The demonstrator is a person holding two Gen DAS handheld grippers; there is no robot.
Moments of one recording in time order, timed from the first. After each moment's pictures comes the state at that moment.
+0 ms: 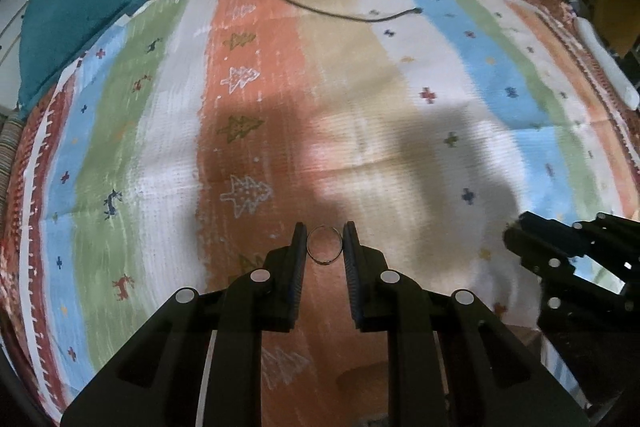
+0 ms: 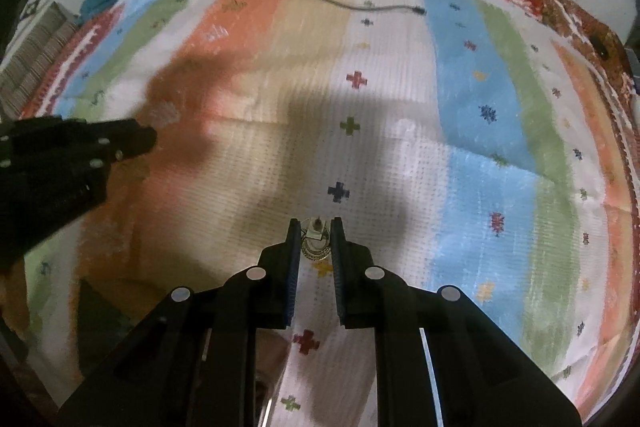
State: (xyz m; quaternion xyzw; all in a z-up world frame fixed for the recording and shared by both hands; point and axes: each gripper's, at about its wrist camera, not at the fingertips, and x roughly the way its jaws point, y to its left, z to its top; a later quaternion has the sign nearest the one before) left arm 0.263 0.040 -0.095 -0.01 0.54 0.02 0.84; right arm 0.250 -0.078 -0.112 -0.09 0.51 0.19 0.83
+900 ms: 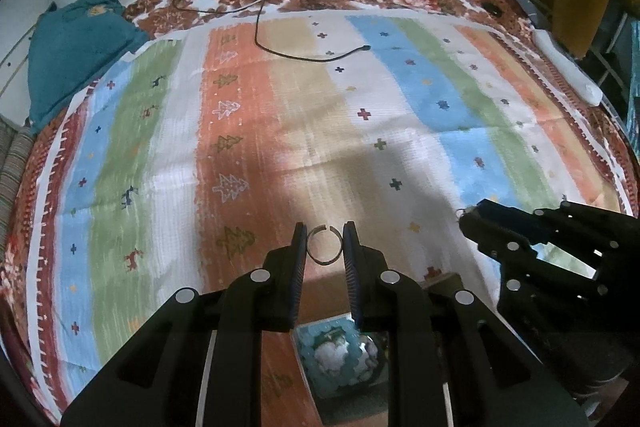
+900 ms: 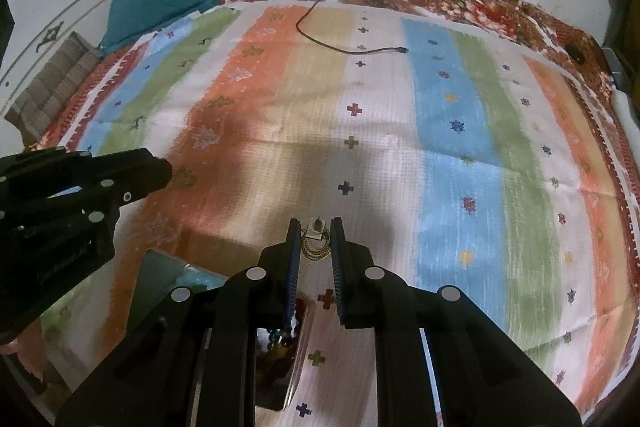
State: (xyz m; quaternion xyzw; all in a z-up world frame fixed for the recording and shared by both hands) left arm 0.194 0.007 -0.041 -0.01 0.48 -0.02 0.87; right arm 0.196 -0.096 -0.067 -0.06 0.46 0.19 0.86
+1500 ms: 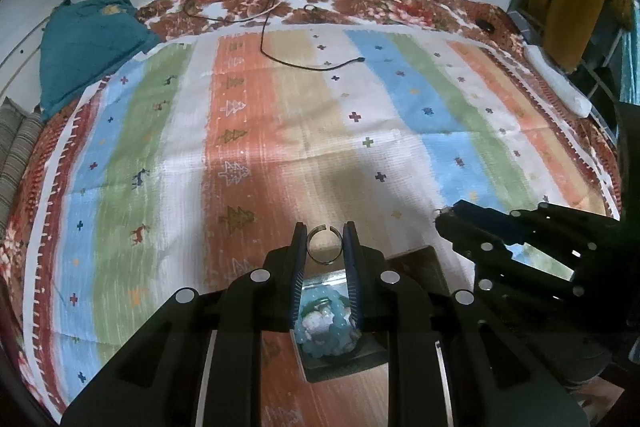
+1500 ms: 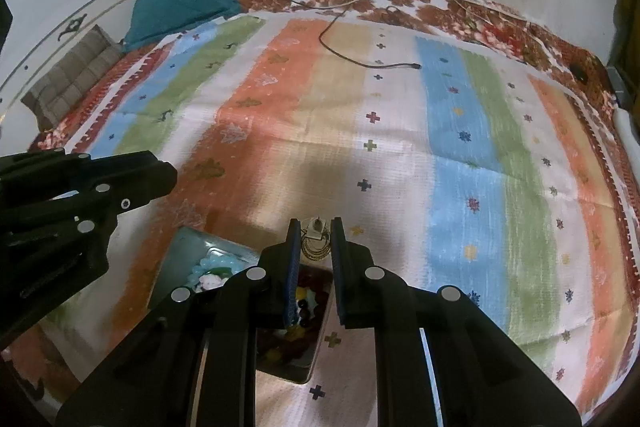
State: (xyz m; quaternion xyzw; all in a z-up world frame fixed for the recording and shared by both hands) left arm 0.151 0.004 -0.025 -0.03 0.46 -0.01 0.89; right arm 0.162 -0.093 -0.056 -0.08 0.43 0.21 0.87
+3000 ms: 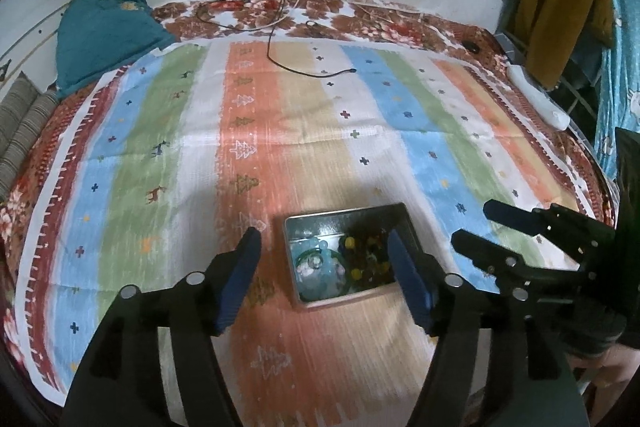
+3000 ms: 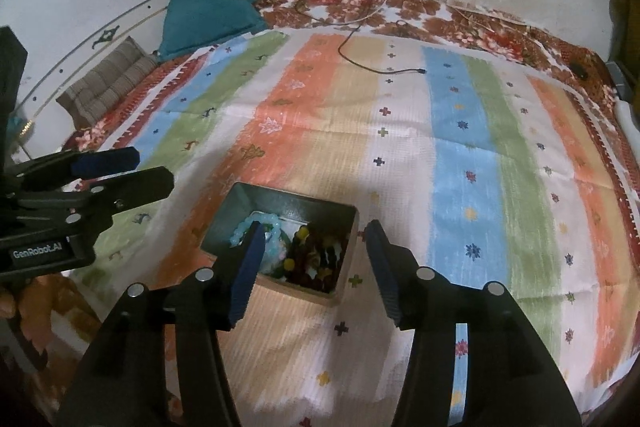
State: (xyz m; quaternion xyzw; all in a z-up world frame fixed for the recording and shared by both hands) left arm 0.068 0.012 -0.004 -0.06 0.43 -0.02 0.90; right arm 0.086 -0.127 -0.033 -0.05 0.41 0.24 0.88
